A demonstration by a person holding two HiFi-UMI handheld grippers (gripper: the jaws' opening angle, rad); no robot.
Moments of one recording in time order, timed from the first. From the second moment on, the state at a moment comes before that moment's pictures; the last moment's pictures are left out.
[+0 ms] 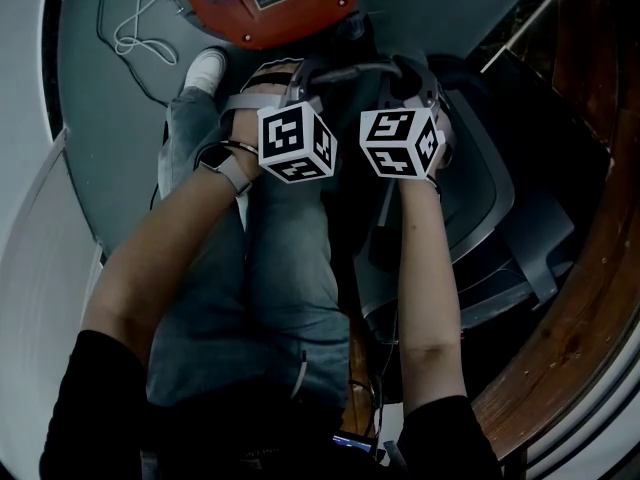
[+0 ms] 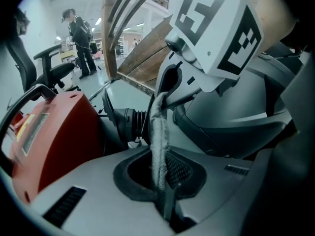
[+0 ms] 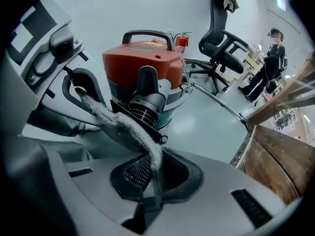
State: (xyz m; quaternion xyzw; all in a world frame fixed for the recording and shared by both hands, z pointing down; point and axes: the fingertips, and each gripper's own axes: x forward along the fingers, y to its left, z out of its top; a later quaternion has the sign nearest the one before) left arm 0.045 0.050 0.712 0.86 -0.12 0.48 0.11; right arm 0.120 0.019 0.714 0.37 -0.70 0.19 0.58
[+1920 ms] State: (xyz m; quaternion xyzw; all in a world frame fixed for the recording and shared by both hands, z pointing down) left arm 0.034 0.035 0.735 0.84 -0.16 0.45 0.25; right arm 0.111 0.005 0.740 0.28 -0.71 0.18 0.61
